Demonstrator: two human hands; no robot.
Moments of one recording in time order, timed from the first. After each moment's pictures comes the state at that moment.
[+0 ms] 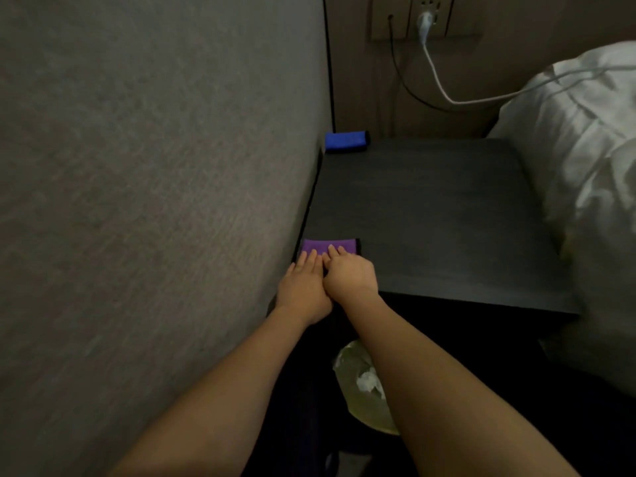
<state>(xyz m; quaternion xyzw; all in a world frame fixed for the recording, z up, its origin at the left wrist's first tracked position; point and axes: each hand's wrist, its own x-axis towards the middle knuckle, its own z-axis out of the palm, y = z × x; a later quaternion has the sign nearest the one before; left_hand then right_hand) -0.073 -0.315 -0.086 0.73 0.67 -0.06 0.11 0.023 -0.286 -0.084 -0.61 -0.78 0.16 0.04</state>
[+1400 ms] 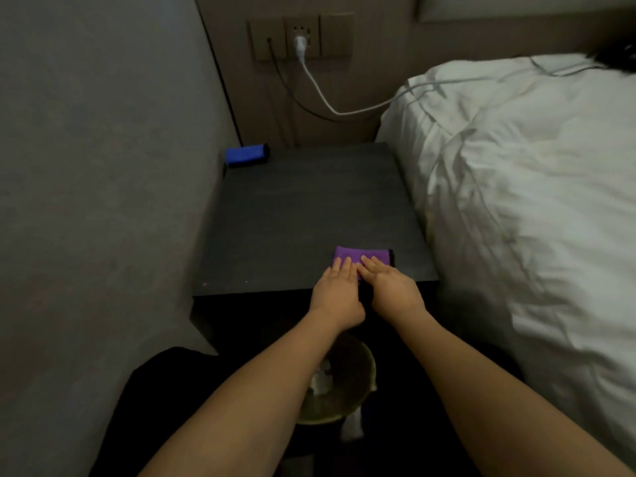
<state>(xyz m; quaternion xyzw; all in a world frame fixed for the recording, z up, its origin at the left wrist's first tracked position) 0.134 -0.339 -0.073 0.84 0.52 -0.08 0.13 0.256 -0.353 -0.082 -0.66 -0.74 0.11 0.05</state>
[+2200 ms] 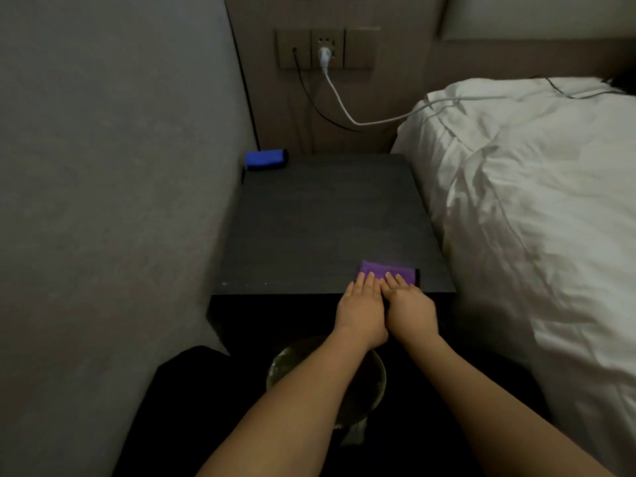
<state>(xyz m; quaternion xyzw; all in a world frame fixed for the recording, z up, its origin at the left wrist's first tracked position) 0.140 -0.355 -0.087 0.85 0.52 -0.08 0.11 0.240 -0.369 -0.089 -0.71 -0.70 0.06 0.03</state>
